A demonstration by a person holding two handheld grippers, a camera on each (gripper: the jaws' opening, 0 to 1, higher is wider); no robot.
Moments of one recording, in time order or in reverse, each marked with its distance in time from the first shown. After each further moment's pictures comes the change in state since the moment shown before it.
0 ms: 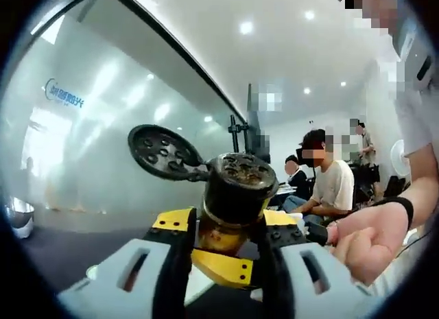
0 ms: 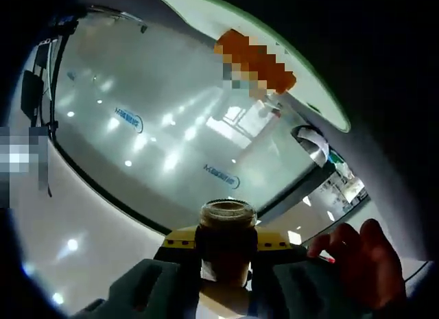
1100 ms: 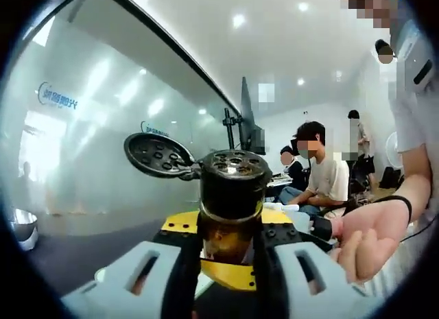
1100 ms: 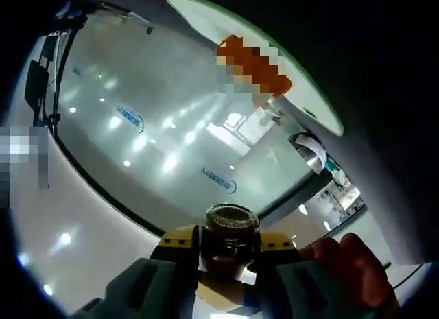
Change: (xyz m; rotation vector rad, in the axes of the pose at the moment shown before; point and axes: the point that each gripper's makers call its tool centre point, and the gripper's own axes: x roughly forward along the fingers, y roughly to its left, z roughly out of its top) left arm -0.011 0.004 0.006 0.045 0.064 -0.033; right arm -0.003 -0.004 -0.007 -0.077 -0.046 0.012
